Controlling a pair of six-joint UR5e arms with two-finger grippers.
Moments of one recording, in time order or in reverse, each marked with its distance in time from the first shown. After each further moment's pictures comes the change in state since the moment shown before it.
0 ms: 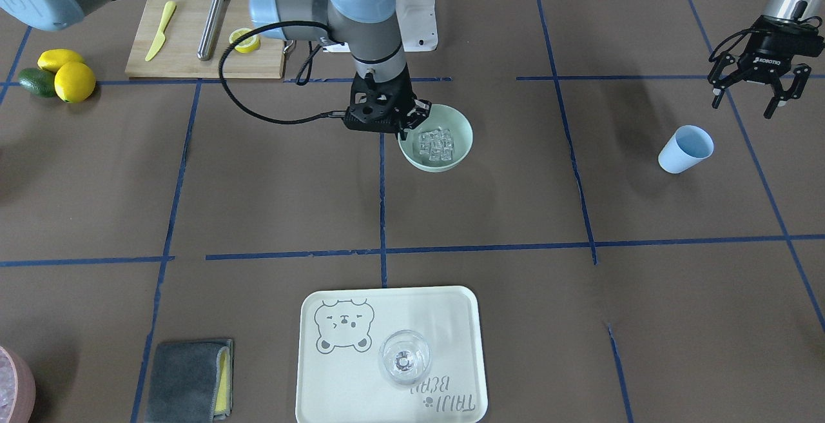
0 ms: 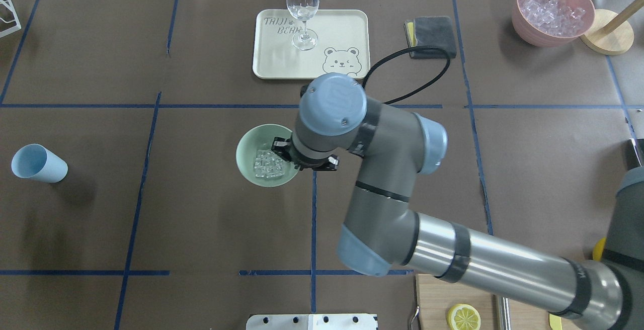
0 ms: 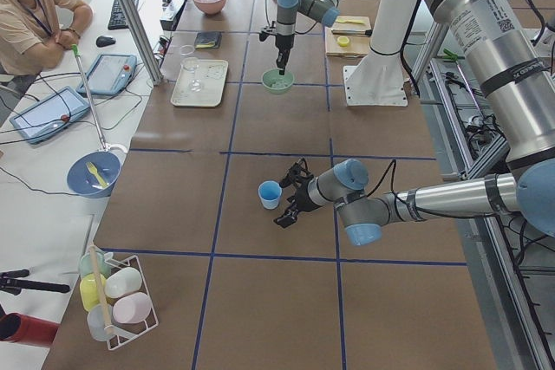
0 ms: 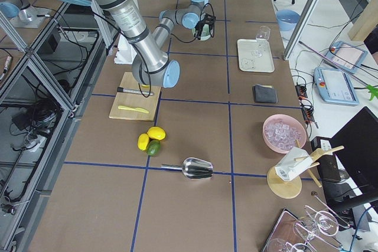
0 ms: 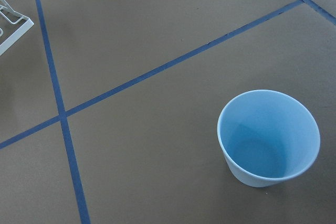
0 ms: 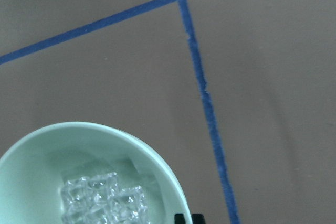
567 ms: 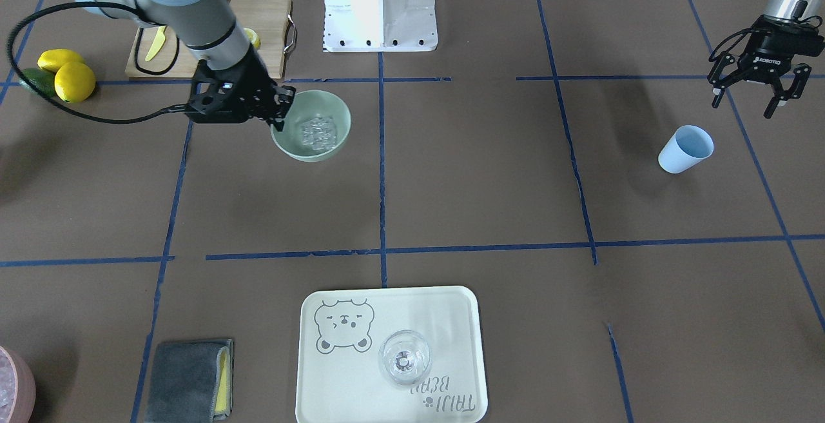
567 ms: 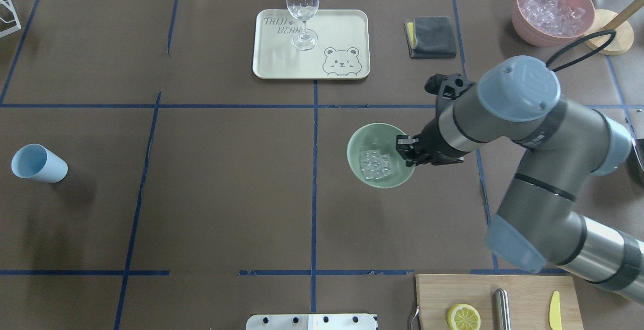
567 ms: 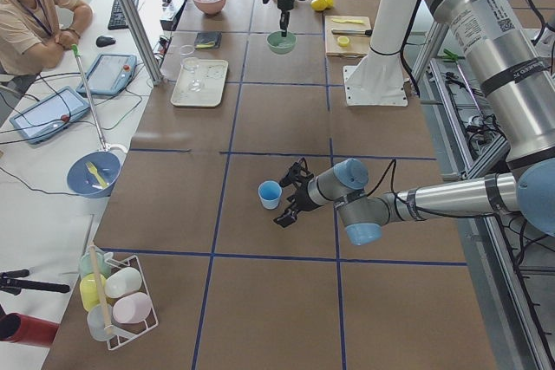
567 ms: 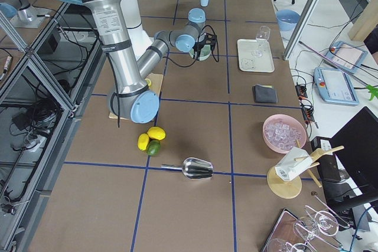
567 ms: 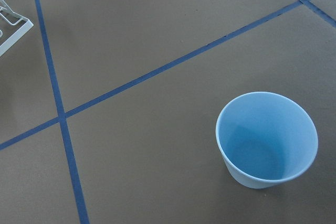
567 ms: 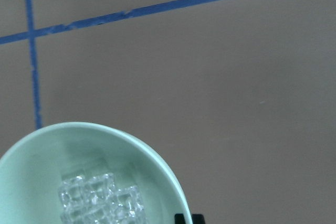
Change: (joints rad) left arm -0.001 0.000 -0.002 0.000 0.001 0.000; right arm 0.174 -0.465 0.323 0.037 0.139 -0.299
